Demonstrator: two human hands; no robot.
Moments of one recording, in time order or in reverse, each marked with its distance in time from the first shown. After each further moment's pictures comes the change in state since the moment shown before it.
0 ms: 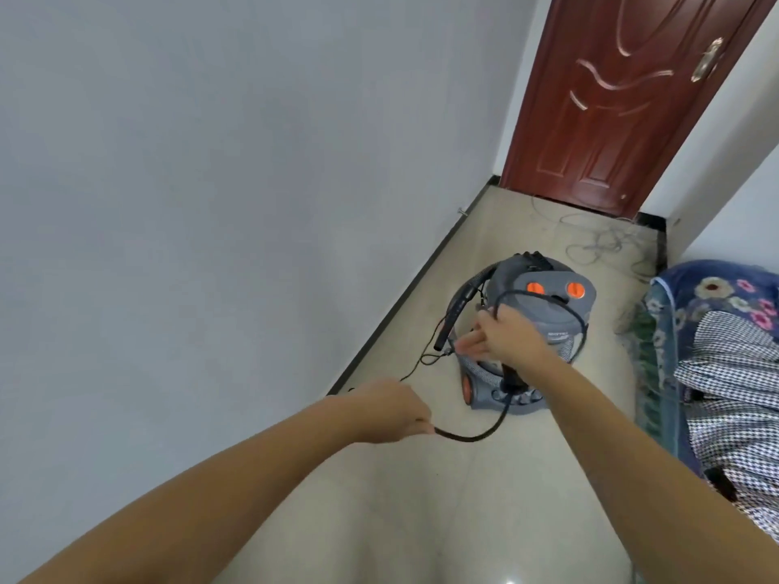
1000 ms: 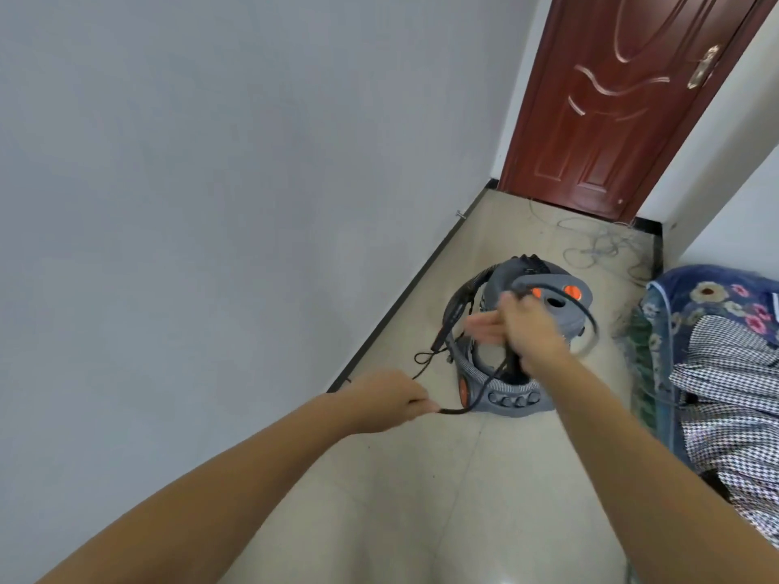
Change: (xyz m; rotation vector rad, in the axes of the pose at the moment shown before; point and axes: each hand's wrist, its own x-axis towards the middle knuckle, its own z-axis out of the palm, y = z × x) left_hand -0.003 0.005 -0.017 -0.300 0.113 -0.118; right_hand -0.003 -0.008 -0.015 0.216 0.133 0.000
